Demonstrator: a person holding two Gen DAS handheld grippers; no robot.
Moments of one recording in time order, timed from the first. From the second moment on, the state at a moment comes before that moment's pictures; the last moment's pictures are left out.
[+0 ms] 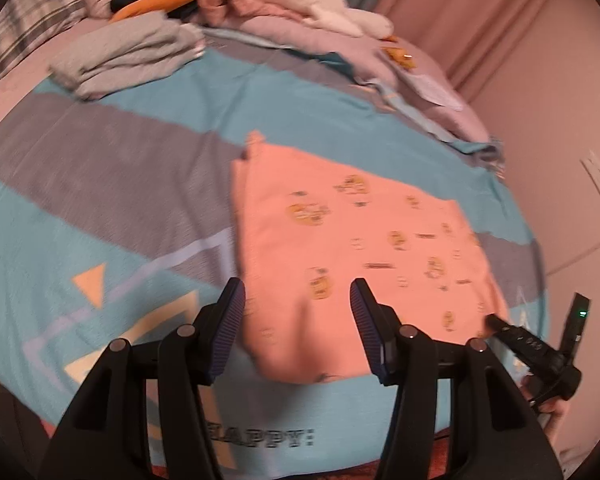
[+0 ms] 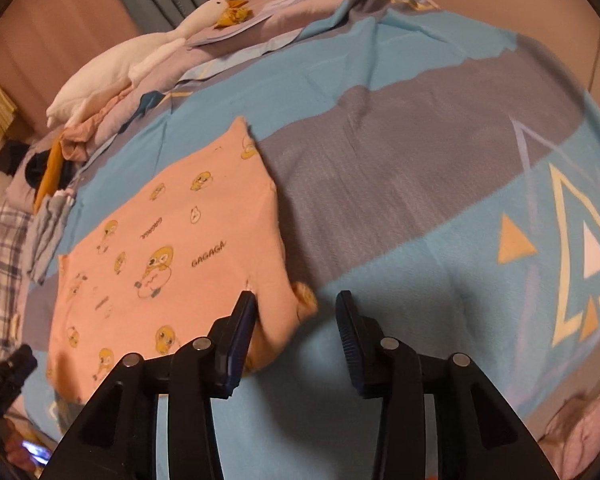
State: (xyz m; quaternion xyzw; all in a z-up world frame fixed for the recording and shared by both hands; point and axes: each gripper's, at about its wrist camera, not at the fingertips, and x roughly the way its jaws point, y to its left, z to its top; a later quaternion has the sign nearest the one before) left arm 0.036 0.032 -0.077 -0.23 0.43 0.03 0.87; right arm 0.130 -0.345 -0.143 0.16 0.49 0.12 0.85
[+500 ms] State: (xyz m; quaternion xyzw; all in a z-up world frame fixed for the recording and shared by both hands) left arm 0.085 -0.066 -0.124 -0.21 0.50 -0.13 0.83; right arm 0.135 -0.323 -0.158 0.20 0.50 0.17 0.83
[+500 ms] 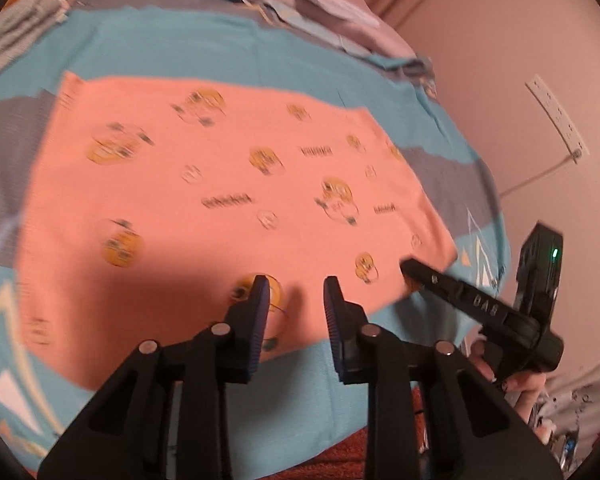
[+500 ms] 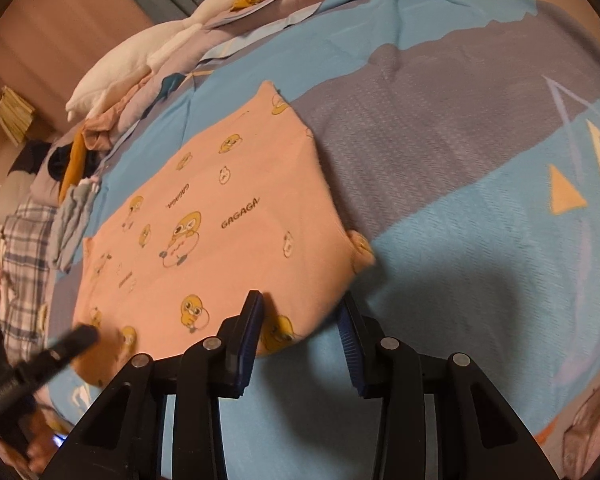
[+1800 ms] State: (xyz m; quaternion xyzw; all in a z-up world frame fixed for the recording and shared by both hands) left arm 0.018 0.081 -0.086 -0.32 0.42 0.02 0.85; right arm 0.104 -0.170 -0.078 0.02 0.39 0.41 0.82
